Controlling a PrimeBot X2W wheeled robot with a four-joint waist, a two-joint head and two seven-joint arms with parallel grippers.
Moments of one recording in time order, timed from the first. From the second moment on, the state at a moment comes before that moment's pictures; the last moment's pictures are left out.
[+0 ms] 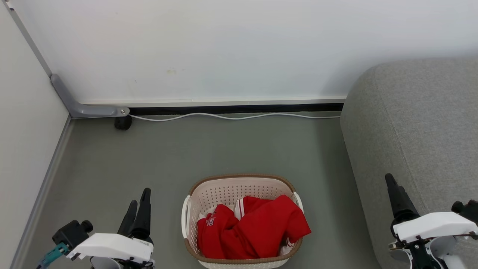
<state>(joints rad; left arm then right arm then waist) -0.08 0.04 -0.07 0.39 -1.01 -0.12 -0.05 -0.16 -0.12 0.06 0.40 1.10 0.11 -0.05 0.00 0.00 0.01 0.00</state>
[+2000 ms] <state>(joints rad) -0.18 0.04 -0.07 0.44 -0.23 -0.12 -0.23 -0.33 -0.20 0.20 0.56 0.42 0.12 -0.22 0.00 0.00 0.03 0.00</state>
